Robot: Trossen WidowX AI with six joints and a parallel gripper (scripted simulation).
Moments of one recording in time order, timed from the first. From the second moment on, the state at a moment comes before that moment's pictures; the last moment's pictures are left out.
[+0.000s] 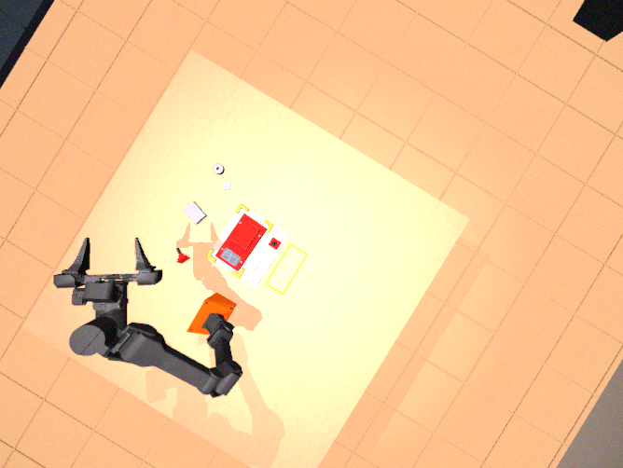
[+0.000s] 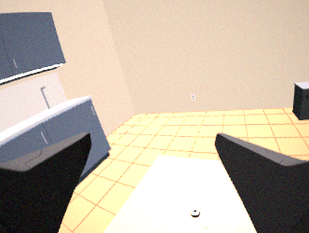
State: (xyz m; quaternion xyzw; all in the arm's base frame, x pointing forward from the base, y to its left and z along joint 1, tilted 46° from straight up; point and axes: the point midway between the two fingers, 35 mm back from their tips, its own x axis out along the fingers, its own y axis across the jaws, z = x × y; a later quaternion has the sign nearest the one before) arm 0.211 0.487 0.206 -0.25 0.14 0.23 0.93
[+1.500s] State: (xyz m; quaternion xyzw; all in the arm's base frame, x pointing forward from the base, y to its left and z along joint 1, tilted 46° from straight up) arm 0.348 0.105 0.004 -0.25 0.63 -0.29 0.68
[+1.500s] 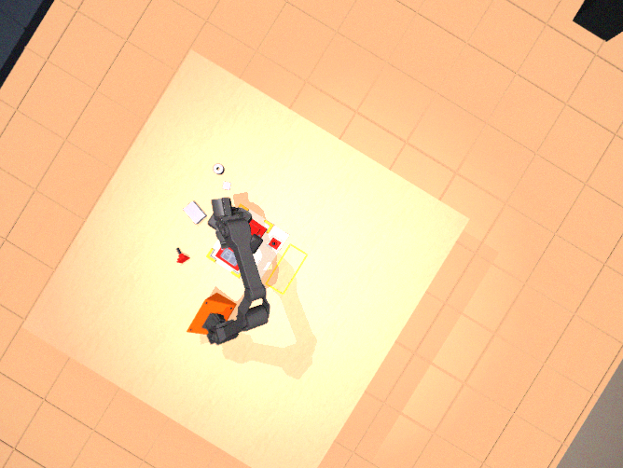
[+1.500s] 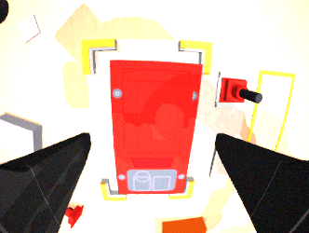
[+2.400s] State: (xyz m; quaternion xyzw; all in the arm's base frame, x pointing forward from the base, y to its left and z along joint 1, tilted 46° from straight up) arm 0.346 0.095 -0.005 -0.25 0.63 -0.30 0.67
